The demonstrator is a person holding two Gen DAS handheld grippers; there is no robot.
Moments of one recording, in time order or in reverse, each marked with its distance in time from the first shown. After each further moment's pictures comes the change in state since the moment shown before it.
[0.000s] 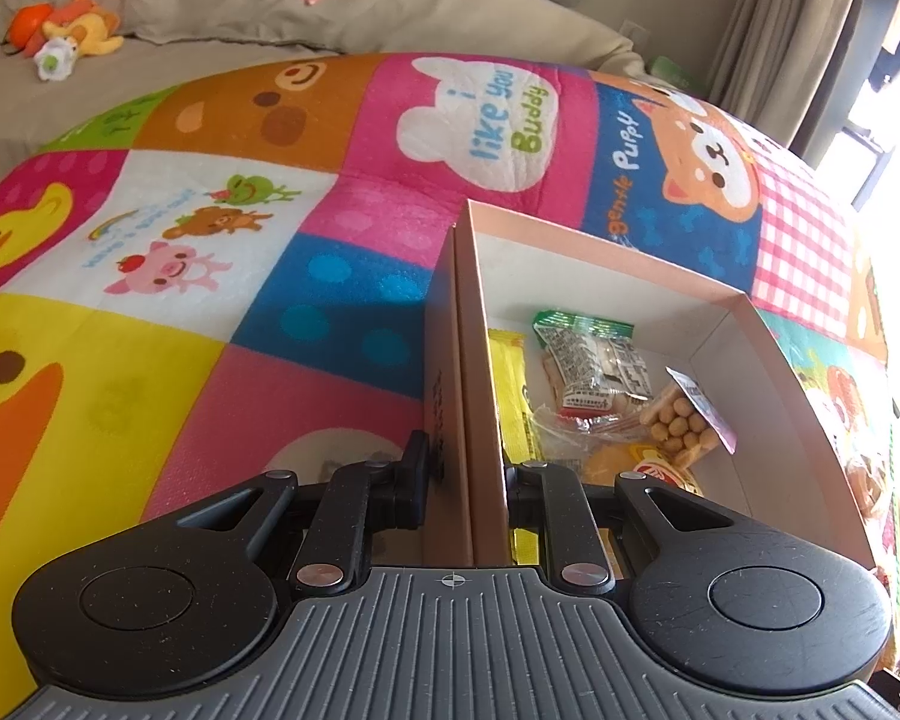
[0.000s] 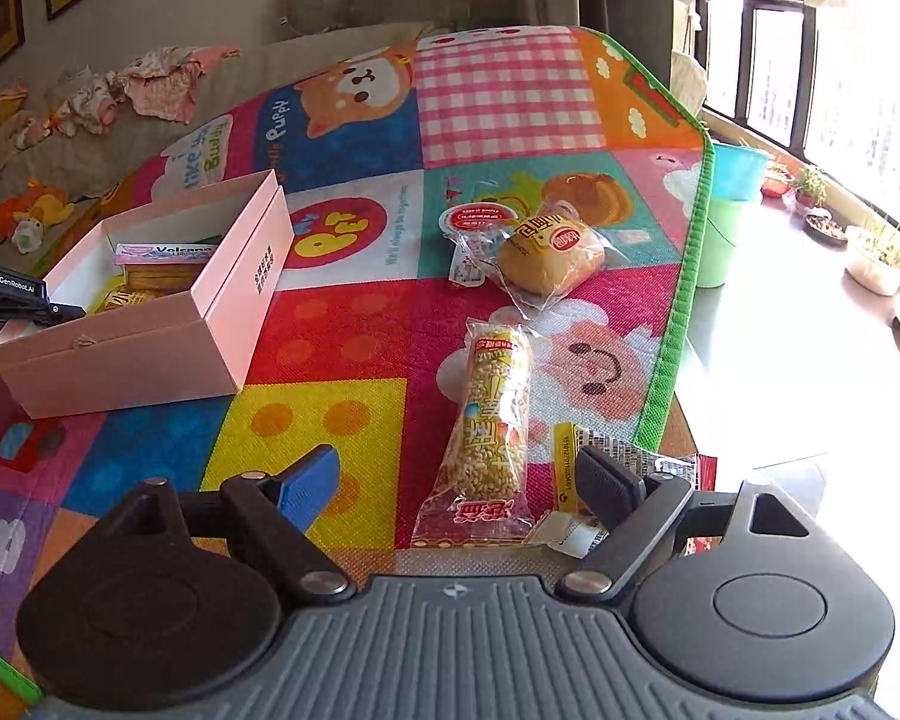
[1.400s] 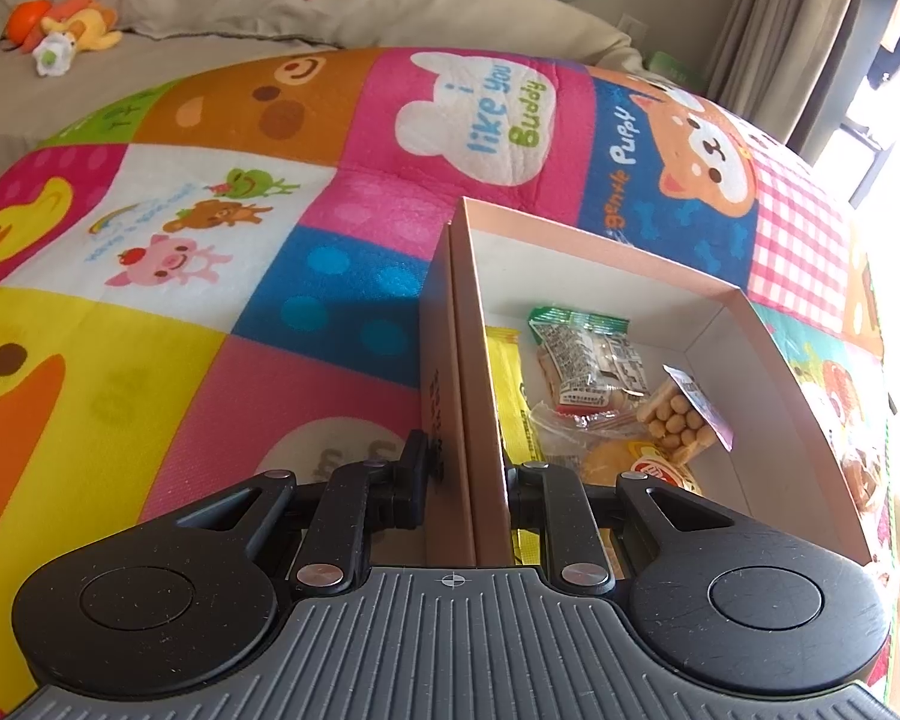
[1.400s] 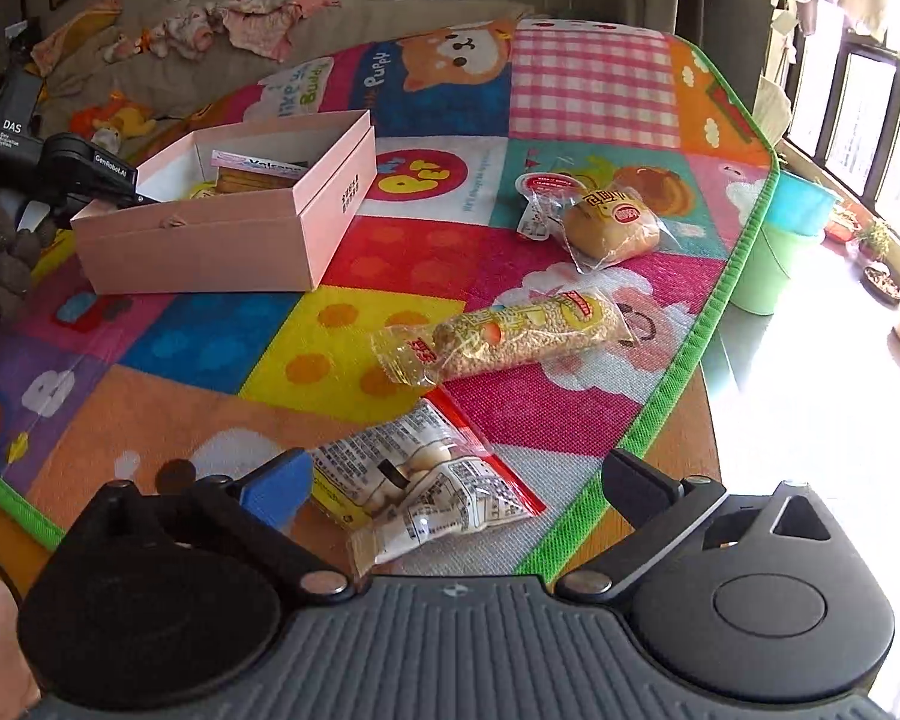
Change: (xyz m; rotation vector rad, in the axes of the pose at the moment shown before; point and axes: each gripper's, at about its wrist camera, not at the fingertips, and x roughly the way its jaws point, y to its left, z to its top) left arm -0.003 0.001 -0.001 0.002 0.013 -0.007; right arm -0.033 0.000 -0.029 -0.220 0.059 0.096
